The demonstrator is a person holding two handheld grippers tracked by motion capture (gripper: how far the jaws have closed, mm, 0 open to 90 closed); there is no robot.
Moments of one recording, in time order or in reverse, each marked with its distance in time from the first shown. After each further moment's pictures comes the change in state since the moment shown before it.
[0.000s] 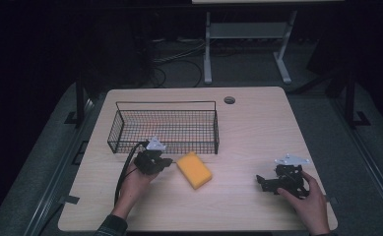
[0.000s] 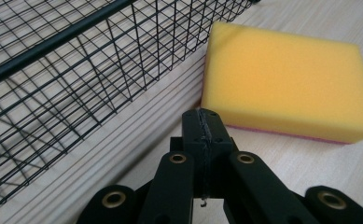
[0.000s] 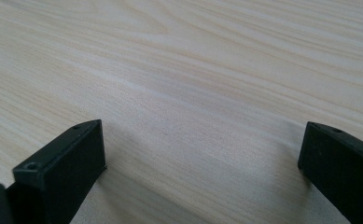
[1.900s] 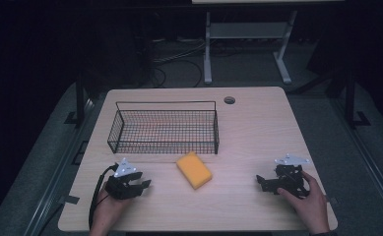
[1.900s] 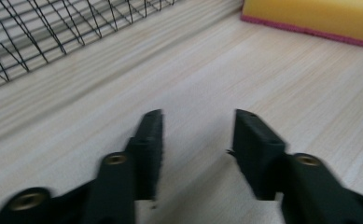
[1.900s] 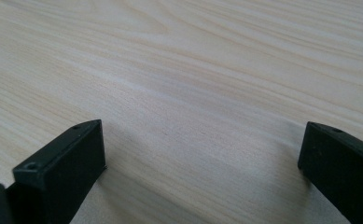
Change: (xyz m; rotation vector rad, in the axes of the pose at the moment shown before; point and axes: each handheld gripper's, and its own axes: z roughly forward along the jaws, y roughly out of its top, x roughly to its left) left arm 0.005 -0.088 -0.047 -0.075 0.115 -0.065; right arm 0.000 0.000 0.000 0.001 0.000 -0.001
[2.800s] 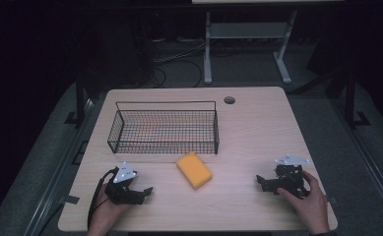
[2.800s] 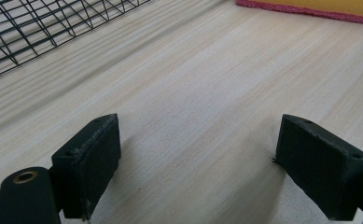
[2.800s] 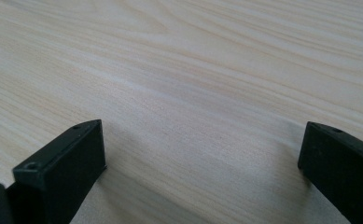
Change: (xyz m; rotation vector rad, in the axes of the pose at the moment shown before) left arm 0.000 -0.016 0.005 -0.020 -0.007 0.046; right arm 0.000 0.000 0.000 0.000 0.000 0.003
